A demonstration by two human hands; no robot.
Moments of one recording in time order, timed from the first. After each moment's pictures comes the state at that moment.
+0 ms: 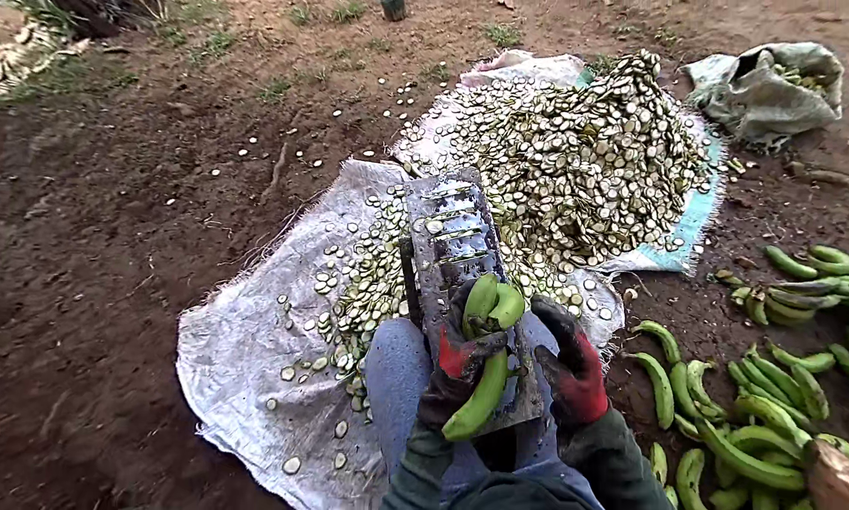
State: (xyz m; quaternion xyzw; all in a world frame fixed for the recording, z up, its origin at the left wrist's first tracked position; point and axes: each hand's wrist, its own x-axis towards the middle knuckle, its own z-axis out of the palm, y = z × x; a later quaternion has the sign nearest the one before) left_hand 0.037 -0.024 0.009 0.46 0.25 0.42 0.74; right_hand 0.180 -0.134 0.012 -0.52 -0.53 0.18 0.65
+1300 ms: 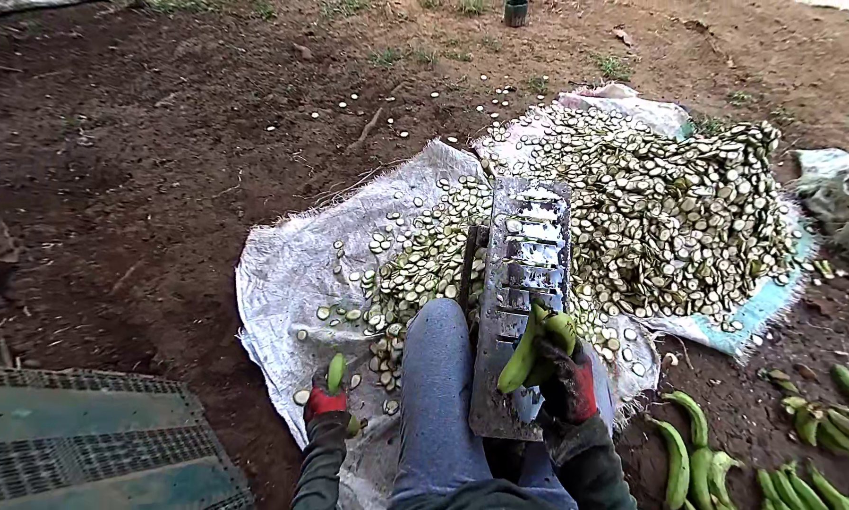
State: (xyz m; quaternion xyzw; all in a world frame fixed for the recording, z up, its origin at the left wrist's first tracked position) left_hand -0.244 -0.029 -0.136 0.40 0.85 0.20 0.27; right_hand 0.113 -0.084 0.006 -0.53 -0.22 0.44 0.69
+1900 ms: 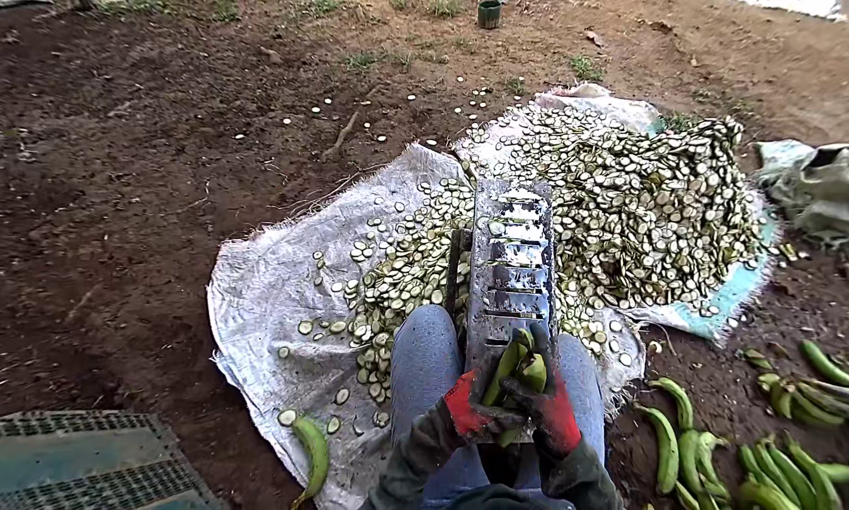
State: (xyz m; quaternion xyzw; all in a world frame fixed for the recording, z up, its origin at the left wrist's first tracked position) left_hand -0.047 -0.053 0.002 0.61 0.25 0.24 0.71; right_hand 0.101 -0.113 0.011 -0.58 -0.36 0.45 0.58
